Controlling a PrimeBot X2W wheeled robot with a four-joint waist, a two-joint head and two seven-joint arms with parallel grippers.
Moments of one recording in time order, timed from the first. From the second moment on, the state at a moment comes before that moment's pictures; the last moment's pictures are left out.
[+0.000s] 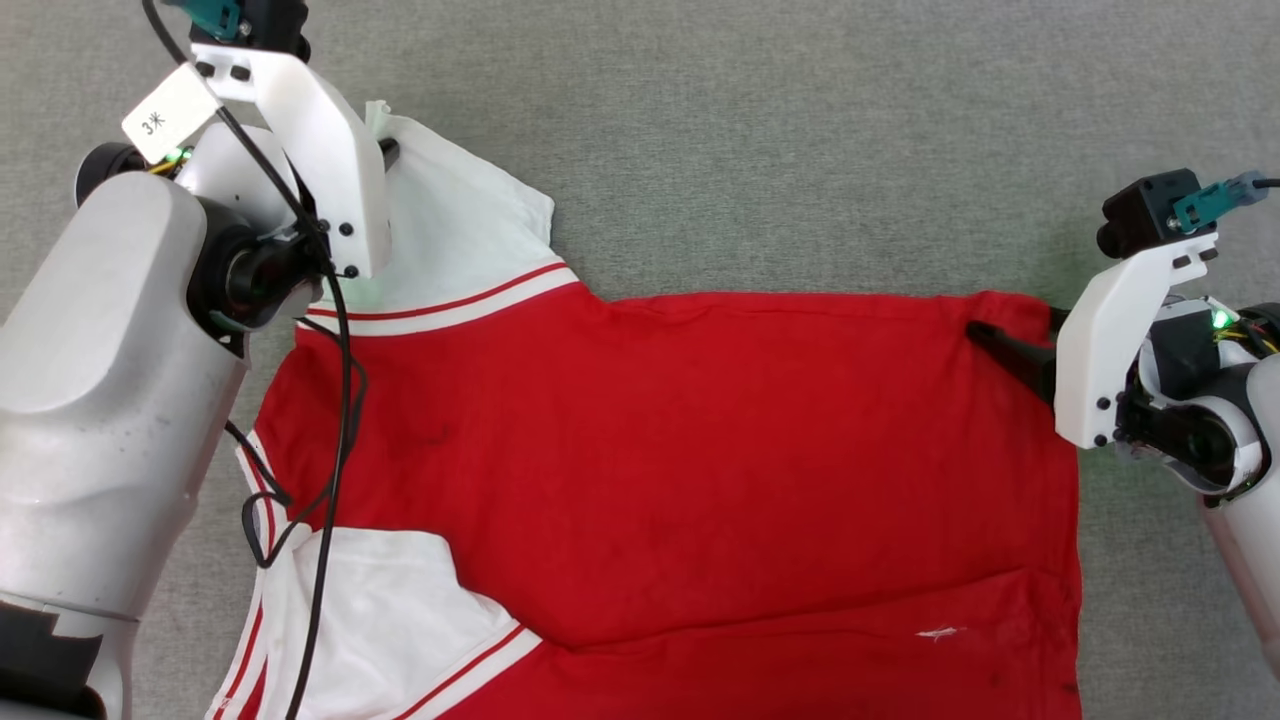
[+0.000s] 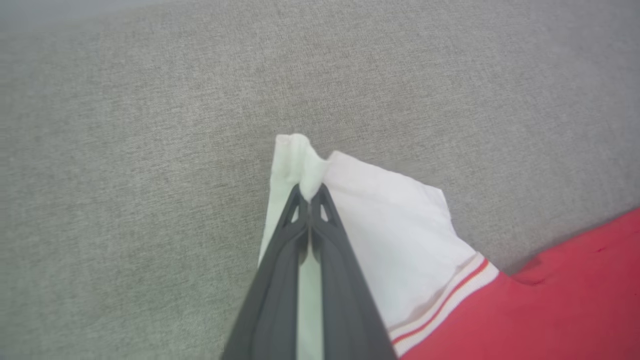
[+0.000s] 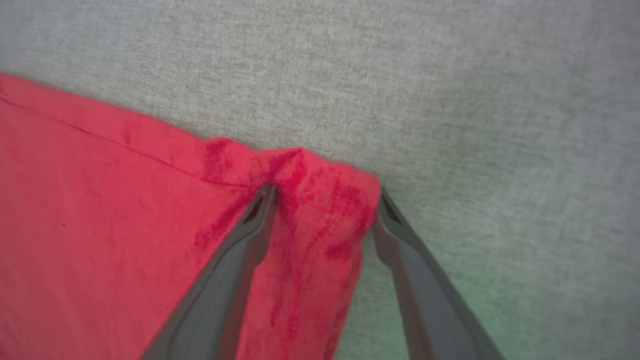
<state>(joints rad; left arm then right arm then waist) -1.00 0.47 -0.55 0.50 -0.80 0.00 0.63 -0.64 -0.42 0.36 0.40 0.66 0.13 0.71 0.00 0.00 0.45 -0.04</state>
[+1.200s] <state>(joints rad) -0.15 0.58 -0.37 0.11 -0.96 0.17 0.24 -0.20 -0.31 0.10 0.31 0.58 0.13 0.50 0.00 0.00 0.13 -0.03</state>
